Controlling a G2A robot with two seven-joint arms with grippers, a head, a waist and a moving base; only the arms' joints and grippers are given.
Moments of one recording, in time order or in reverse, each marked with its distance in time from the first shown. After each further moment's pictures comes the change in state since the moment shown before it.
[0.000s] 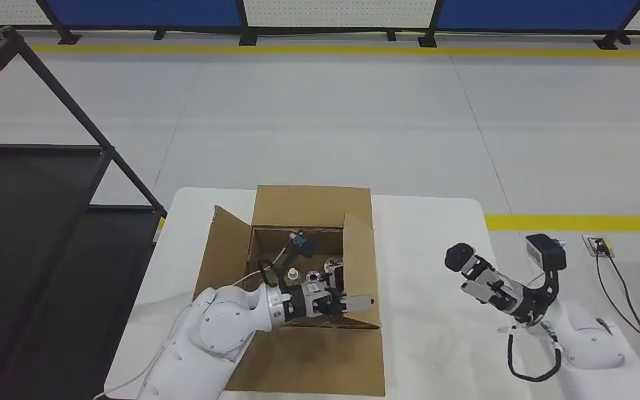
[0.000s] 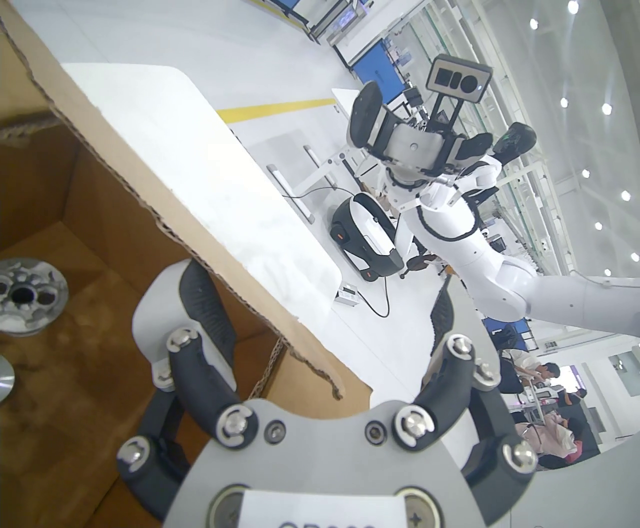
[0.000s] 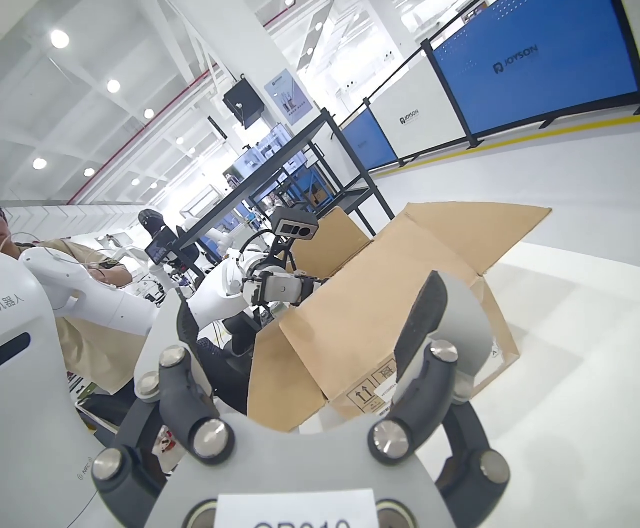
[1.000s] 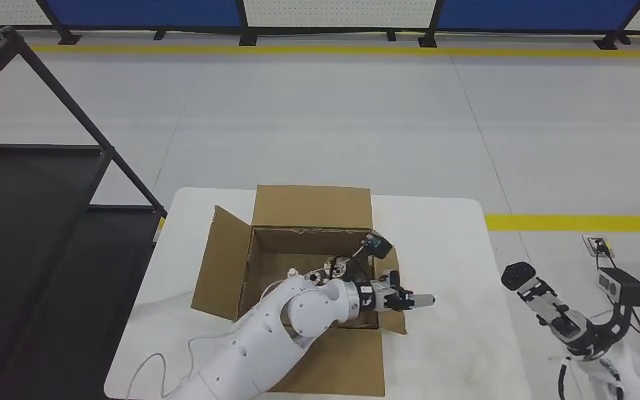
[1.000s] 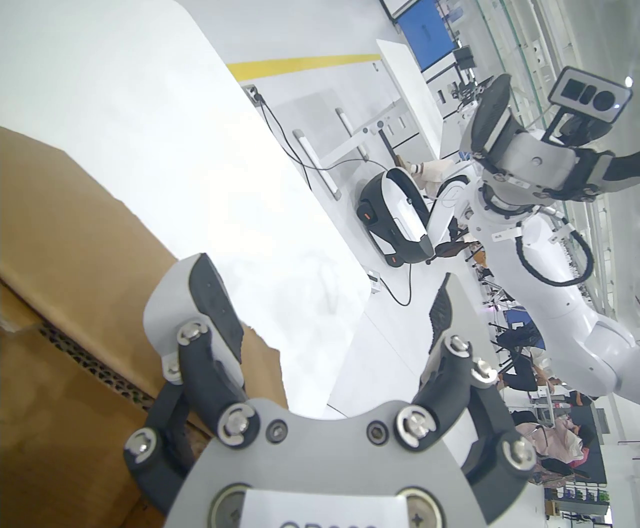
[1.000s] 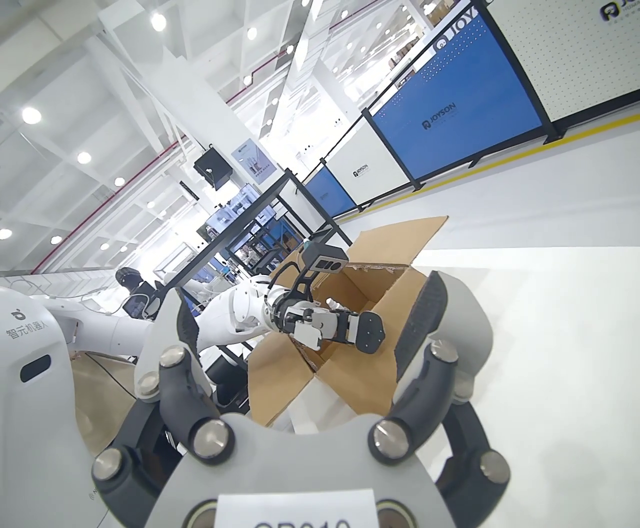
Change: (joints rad) left arm -0.305 -0.201 0.432 0.406 0.051 0.162 0.237; right arm -0.226 0.005 0.254 -0.030 0.116 0.000 0.018
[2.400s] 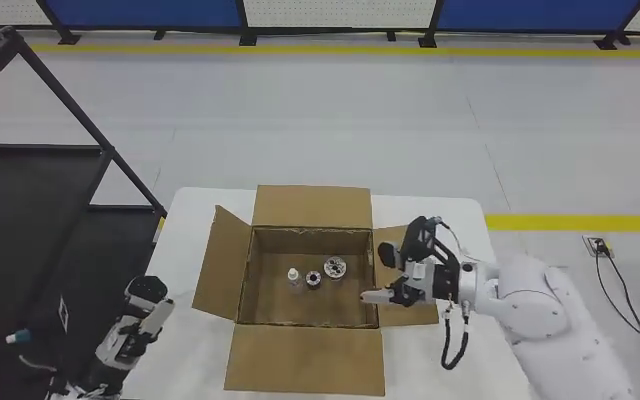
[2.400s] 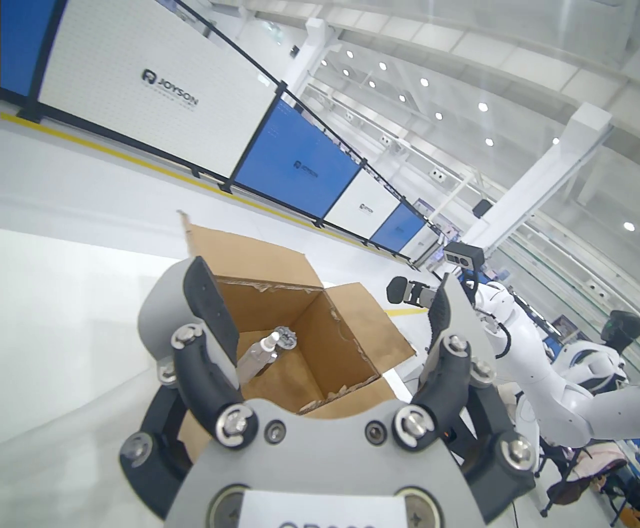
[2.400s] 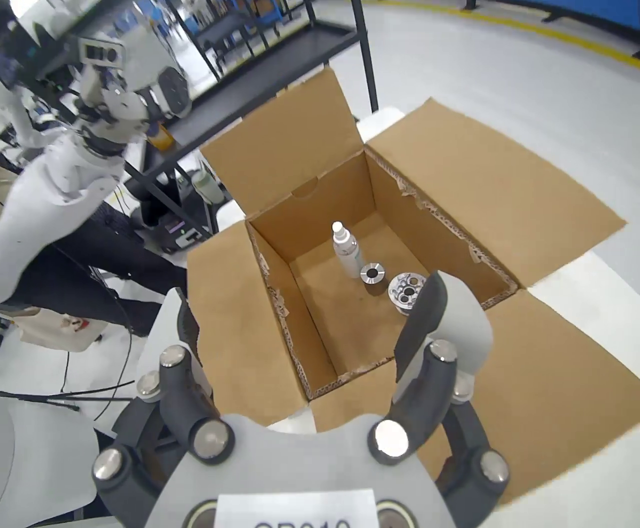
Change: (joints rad) left arm 1.158 0.208 -1.342 -0.887 0.003 -0.373 0.265; right arm 0.531 -0.064 -0.612 -0.243 -0.750 0.466 0.096
